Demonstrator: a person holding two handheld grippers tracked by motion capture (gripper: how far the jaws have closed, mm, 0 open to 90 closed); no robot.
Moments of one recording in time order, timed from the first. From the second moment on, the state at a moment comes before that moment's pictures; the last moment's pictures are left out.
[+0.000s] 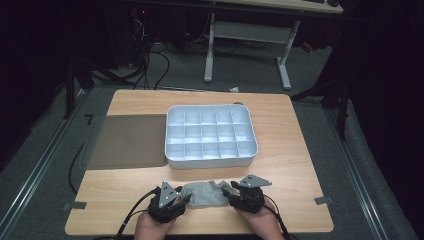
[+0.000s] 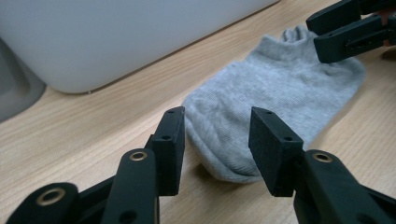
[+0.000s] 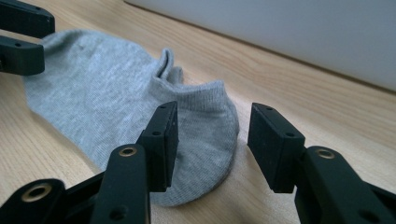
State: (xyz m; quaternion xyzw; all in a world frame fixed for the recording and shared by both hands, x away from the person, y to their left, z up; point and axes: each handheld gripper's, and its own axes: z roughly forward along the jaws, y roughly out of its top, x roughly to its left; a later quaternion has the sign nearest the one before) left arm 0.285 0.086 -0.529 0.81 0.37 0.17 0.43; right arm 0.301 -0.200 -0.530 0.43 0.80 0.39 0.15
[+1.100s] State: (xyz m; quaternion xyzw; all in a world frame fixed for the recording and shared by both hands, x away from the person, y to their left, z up) left arm 0.277 0.049 -0.504 0.81 0.36 0.16 0.44; right arm 0.292 -0.197 -0.530 0.42 0.81 0.39 0.14
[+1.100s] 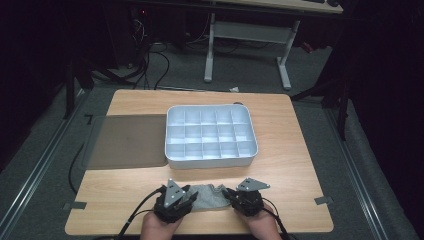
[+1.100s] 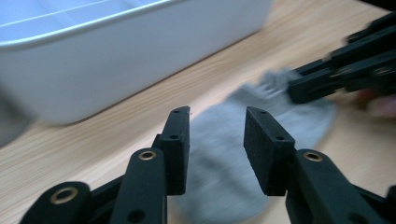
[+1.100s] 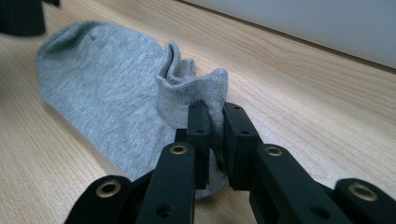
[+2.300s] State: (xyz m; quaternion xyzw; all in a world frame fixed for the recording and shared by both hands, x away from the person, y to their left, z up) left arm 0.282 -0.004 -0.529 0.85 0.33 0.21 0.36; right arm 0.280 -0.213 -0.509 0.42 0.77 0.46 0.13
